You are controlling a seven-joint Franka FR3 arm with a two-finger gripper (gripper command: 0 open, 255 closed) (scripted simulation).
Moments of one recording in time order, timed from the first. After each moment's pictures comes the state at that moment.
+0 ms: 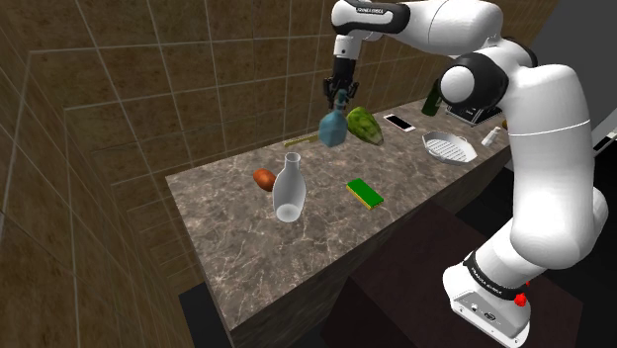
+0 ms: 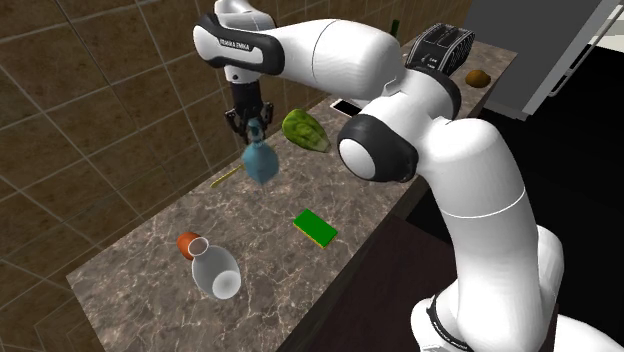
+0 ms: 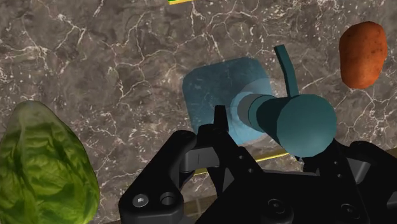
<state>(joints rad) -0.09 0.71 -0.14 -1.05 0.27 1.47 0.12</state>
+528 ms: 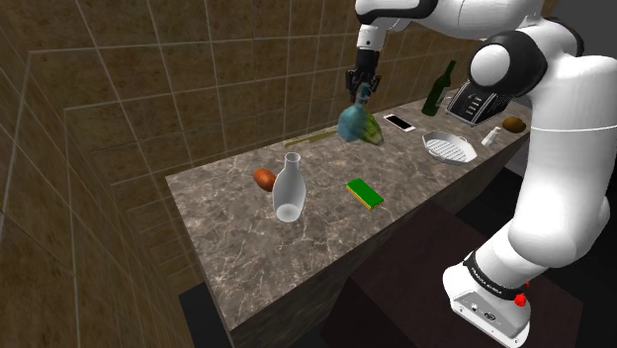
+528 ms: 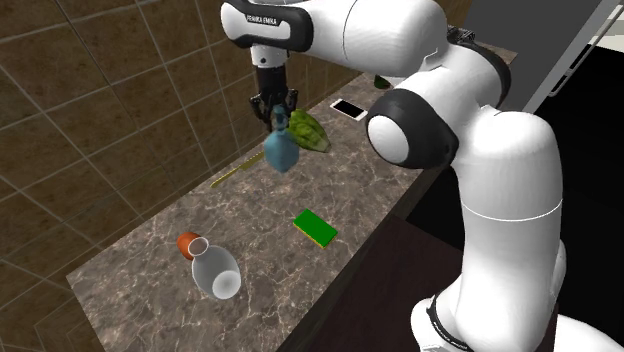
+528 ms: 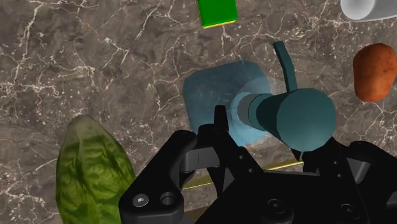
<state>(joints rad) -0.14 0.53 -0.18 -1.25 0.24 1.48 0.02</state>
